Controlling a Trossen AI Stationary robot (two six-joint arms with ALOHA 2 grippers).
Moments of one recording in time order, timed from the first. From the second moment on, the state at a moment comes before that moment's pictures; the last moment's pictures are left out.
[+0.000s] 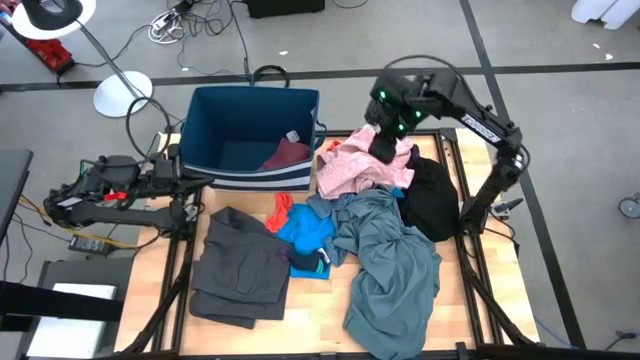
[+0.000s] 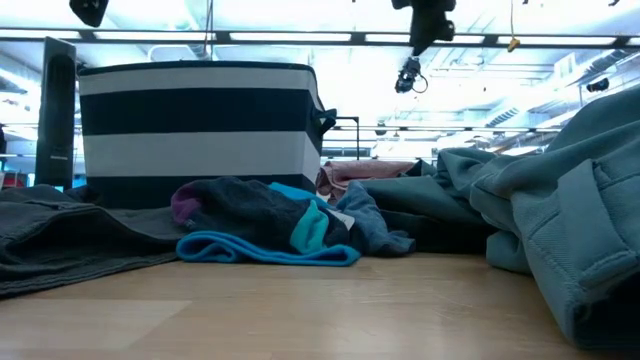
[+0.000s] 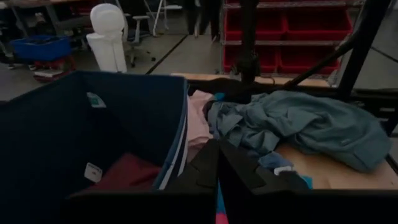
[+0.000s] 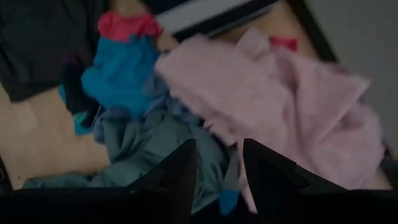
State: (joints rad) left arm 0.00 0.31 0.86 -0.76 -0.21 -0.03; right arm -0.43 1.66 2.05 -1.53 -0.10 0.06
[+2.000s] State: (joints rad) left arm 0.00 0.76 1.12 -0.55 -0.17 -0.32; right arm -0.40 1.38 1.05 -1.07 0.00 0.36
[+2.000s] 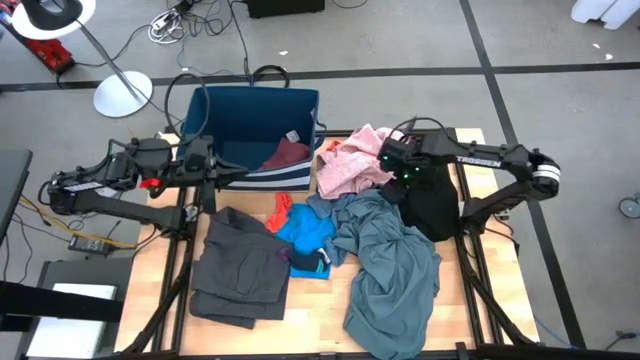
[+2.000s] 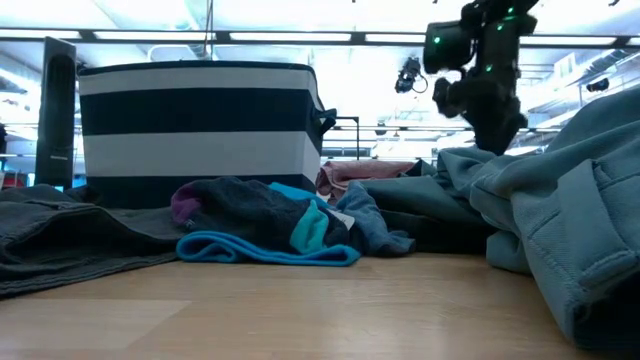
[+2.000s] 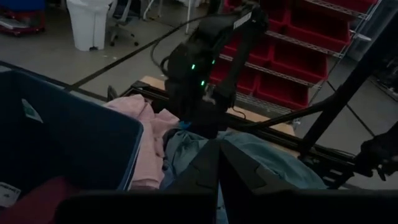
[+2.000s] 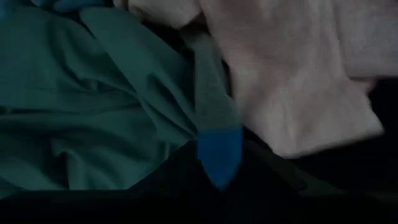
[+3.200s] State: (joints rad) left arm 0.00 0.76 1.12 -0.47 -0.17 -0.28; right arm -0.35 1.11 1.50 -1.57 0.17 0.57
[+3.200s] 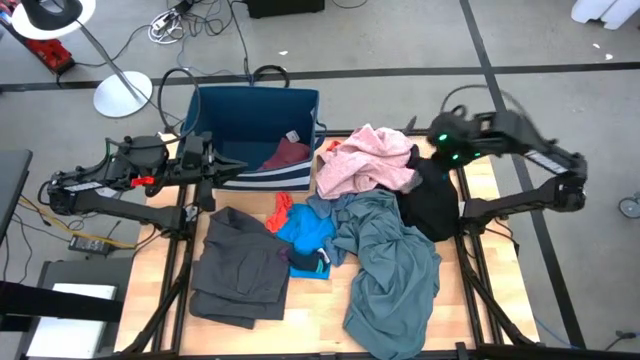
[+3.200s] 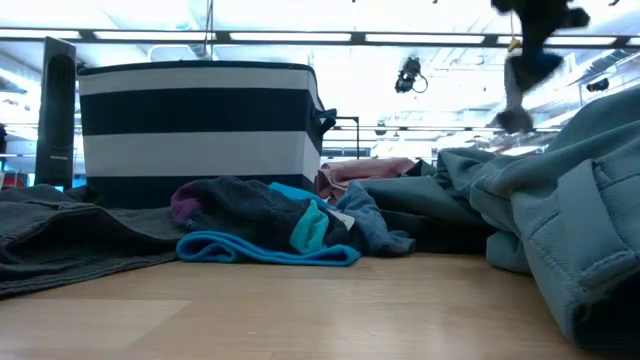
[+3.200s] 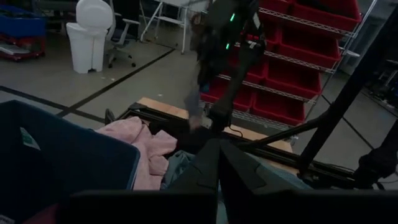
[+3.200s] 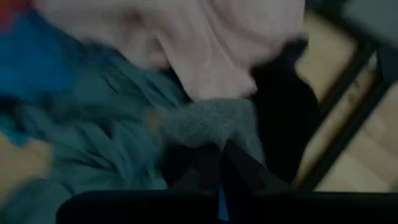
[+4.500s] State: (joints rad) left arm 0.00 0.75 1.12 -0.50 -0.24 -0.24; right arm -0.36 1.89 2.24 -0.62 -0.11 0.21
